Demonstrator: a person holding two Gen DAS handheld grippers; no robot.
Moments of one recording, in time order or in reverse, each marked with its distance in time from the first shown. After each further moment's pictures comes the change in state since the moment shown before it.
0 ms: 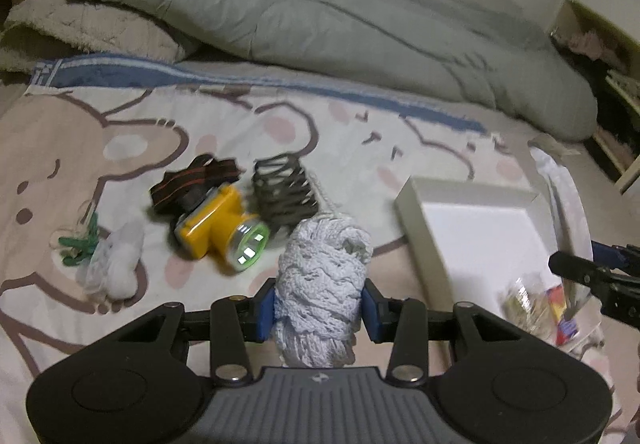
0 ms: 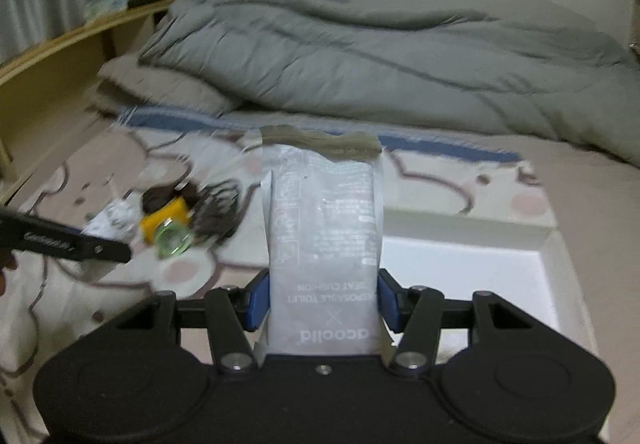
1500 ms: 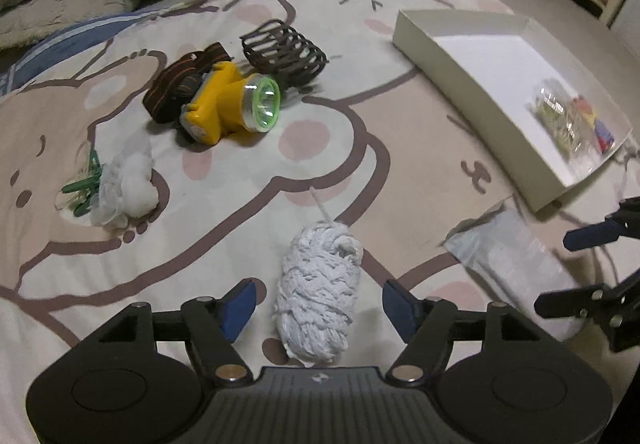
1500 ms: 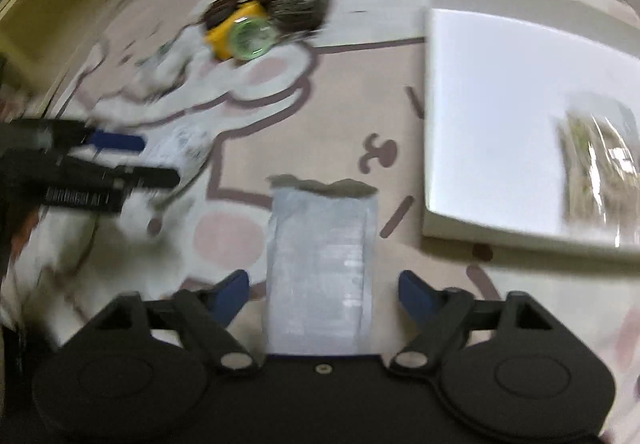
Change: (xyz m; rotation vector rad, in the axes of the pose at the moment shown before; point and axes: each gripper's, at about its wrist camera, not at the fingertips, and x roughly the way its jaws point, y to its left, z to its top) left arm 0.019 0.036 -0.070 0.352 0.288 0.043; right arm 0.040 0.081 -0.093 0.135 0.504 0.181
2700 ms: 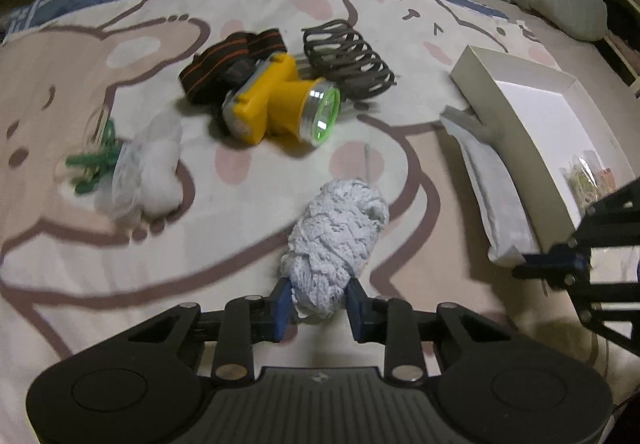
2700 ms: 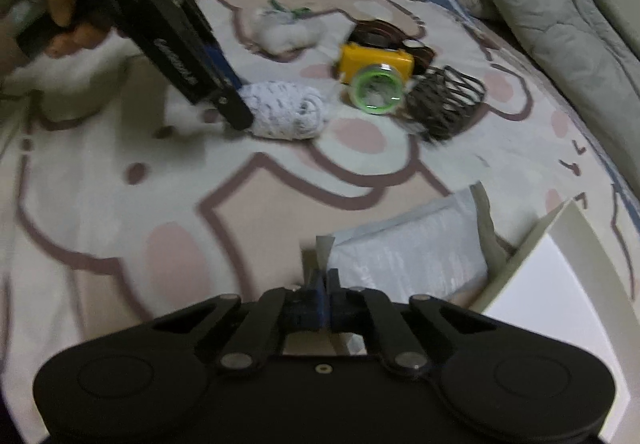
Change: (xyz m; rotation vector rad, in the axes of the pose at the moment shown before) left arm 0.017 0.045 0.015 -0.217 0.003 -0.059; right arm 0.027 0.041 0.051 -0.856 -0.063 0.000
